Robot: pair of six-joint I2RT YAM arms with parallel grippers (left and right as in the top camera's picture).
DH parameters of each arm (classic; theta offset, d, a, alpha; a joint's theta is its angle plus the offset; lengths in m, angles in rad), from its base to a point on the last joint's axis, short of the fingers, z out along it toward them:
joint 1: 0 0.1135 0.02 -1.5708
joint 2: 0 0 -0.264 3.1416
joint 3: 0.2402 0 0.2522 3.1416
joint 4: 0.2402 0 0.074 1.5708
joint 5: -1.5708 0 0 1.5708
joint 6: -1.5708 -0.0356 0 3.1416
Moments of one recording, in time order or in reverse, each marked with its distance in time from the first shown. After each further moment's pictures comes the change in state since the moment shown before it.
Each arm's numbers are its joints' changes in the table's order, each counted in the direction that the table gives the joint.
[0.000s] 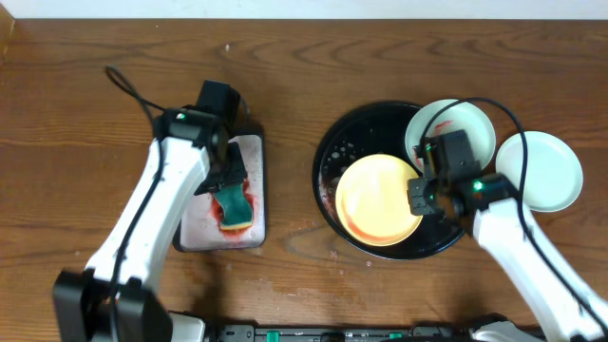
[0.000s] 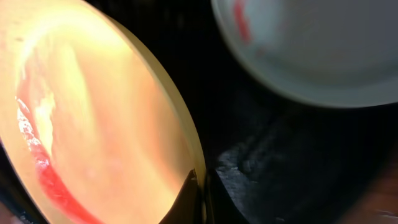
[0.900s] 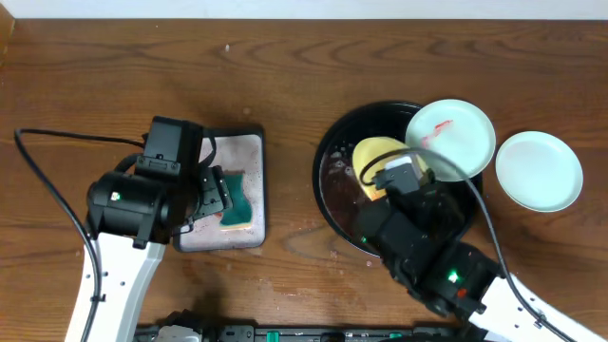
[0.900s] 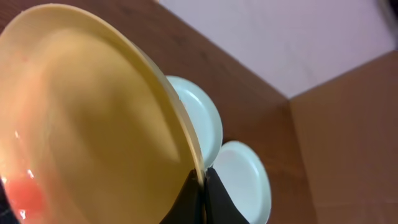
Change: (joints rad) left arm 0.000 -0.387 0.000 0.161 -0.008 -0.003; right arm 0.621 -0.249 0.000 0.001 -0.977 0.070
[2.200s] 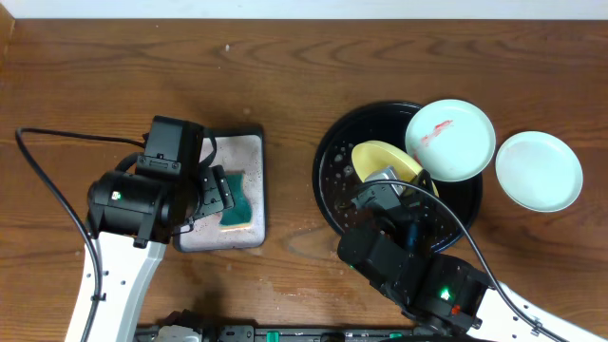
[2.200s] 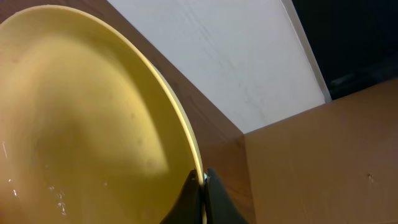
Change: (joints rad) left arm 0.000 0.002 0.000 0.000 0.000 0.000; right arm 0.147 0.000 0.000 -0.023 -0.206 0.156
